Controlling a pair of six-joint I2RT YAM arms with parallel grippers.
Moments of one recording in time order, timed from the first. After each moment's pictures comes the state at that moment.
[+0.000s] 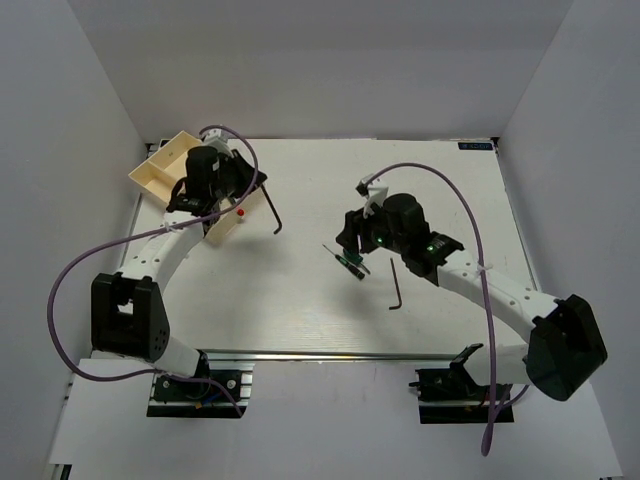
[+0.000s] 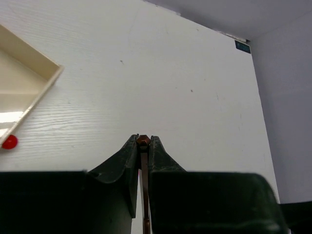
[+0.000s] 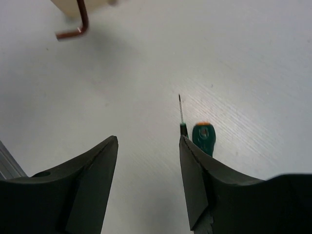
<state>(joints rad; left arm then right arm) -0.20 1.48 1.12 0.01 0.26 -0.56 0.69 1.31 0.93 -0.05 -0.16 0.18</state>
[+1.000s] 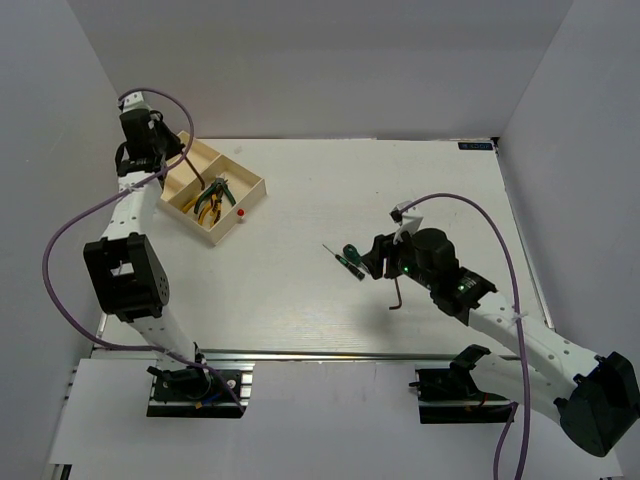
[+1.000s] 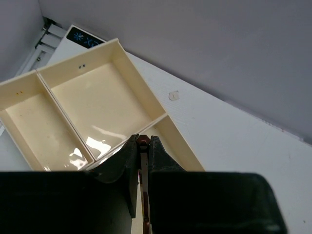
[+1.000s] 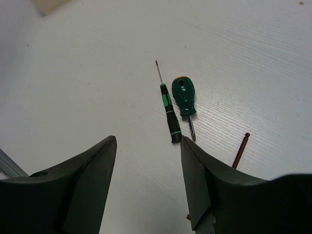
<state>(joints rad) 0.16 1.76 1.53 -0.12 0.04 -0.36 0.69 0.94 0.62 -0.09 -0.01 0.26</state>
